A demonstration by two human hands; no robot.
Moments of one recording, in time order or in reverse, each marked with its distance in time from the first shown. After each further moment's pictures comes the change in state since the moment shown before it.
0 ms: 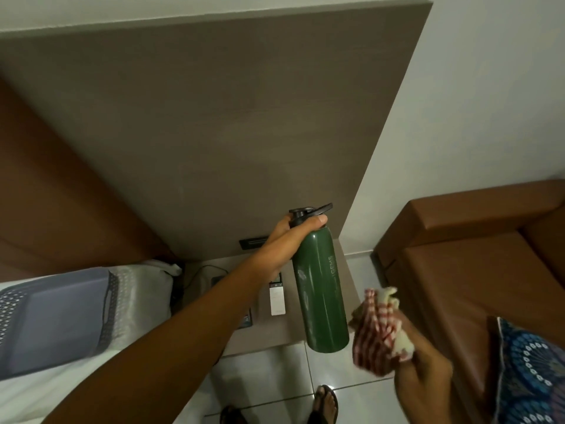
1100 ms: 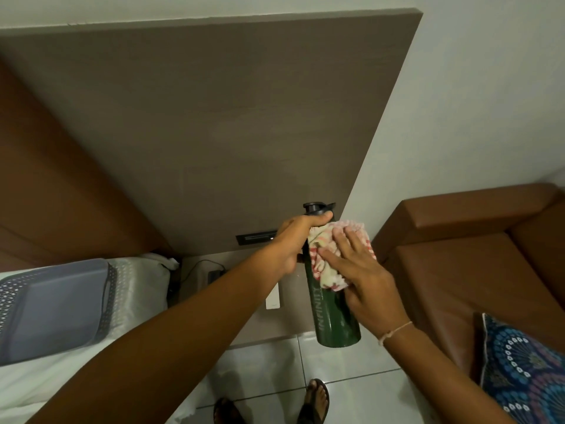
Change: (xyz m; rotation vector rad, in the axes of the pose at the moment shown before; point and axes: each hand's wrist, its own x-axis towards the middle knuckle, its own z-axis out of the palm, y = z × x) left_hand -0.012 0.017 0.034 -0.202 0.032 -0.208; right_hand 0.087 -0.061 0.031 -0.449 -0.485 -0.412
